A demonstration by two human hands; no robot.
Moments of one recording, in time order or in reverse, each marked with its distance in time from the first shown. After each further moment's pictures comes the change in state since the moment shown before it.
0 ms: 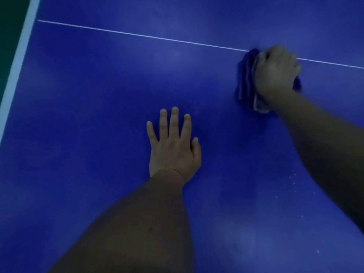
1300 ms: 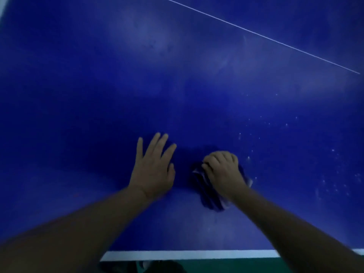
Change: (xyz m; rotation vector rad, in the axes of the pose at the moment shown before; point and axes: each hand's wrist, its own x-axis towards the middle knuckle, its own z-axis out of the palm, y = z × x) left_hand -0.269 0.019 0.030 -0.206 -0.067 0.256; right_hand -0.411 0.173 -0.117 0.044 -0.384 -0.655
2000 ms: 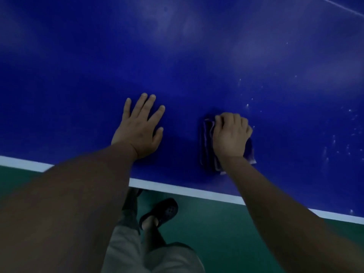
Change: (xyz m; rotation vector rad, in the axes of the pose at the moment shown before) left_hand -0.067 0.015 0.041 0.218 -0.014 -0.040; right_hand -0.073 0.000 0.026 0.066 0.302 0.442
